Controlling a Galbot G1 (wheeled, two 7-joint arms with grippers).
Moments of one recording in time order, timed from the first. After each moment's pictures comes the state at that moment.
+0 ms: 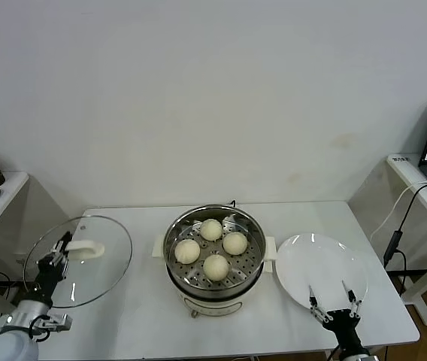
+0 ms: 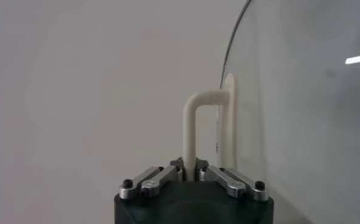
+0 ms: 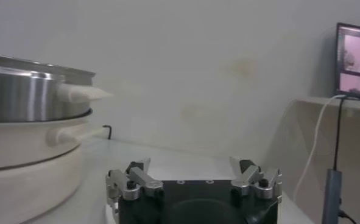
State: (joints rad) left arm 1.50 -0.93 -0.72 -1.83 0.98 0.01 -0.18; right arm -1.64 1.46 0.75 1.83 0.03 0.29 -0.18
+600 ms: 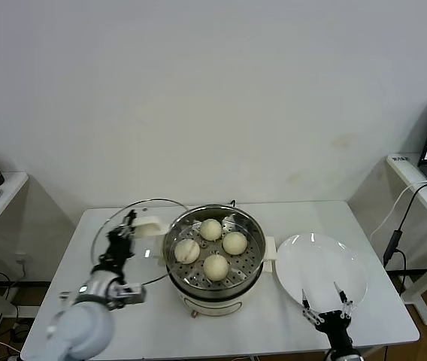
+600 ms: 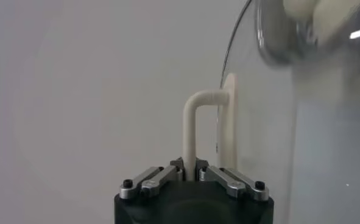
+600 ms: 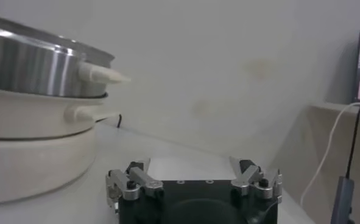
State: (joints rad) left arm 1.19 -0.92 -0.23 -2.11 0.96 0.49 0.14; right arm -1.62 1.48 0.73 1.78 -0.12 0.33 -0.14
